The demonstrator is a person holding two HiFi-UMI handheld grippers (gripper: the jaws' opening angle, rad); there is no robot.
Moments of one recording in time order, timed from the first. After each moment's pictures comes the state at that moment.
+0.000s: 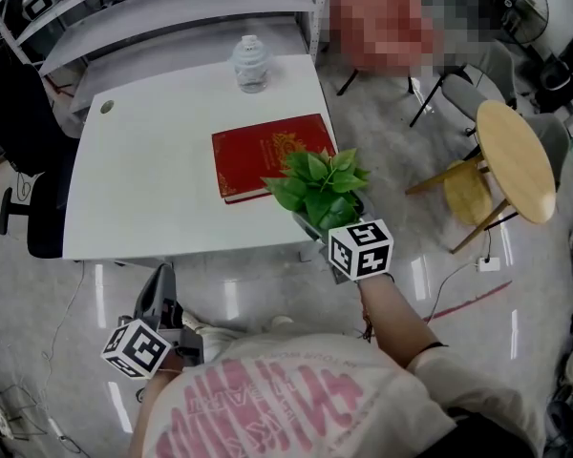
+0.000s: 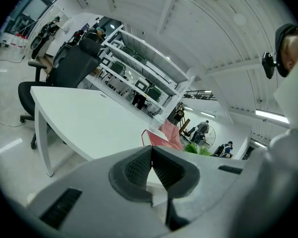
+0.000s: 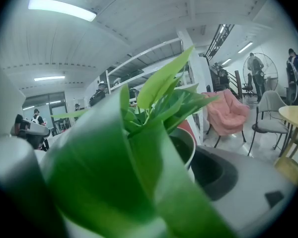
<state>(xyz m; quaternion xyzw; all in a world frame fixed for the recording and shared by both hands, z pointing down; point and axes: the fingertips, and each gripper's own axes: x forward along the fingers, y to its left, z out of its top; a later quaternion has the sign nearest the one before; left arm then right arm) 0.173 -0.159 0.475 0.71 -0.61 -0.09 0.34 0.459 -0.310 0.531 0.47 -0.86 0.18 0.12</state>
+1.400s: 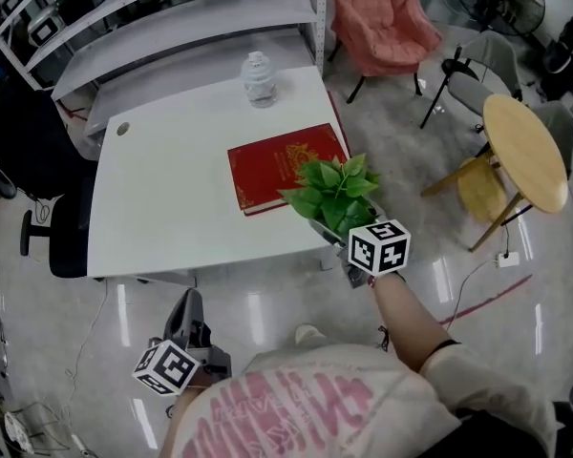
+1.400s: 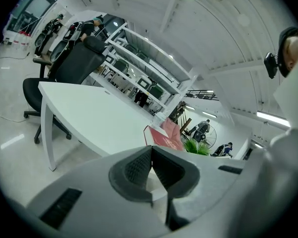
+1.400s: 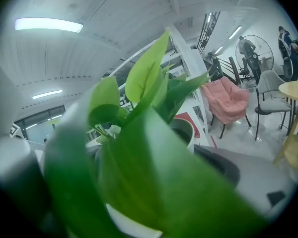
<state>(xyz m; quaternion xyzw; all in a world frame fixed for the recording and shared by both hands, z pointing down) 0.172 -0.136 0.485 0.70 -0.61 -0.09 0.36 0.457 -0.310 0.540 0.45 -0.85 0.25 0.08</state>
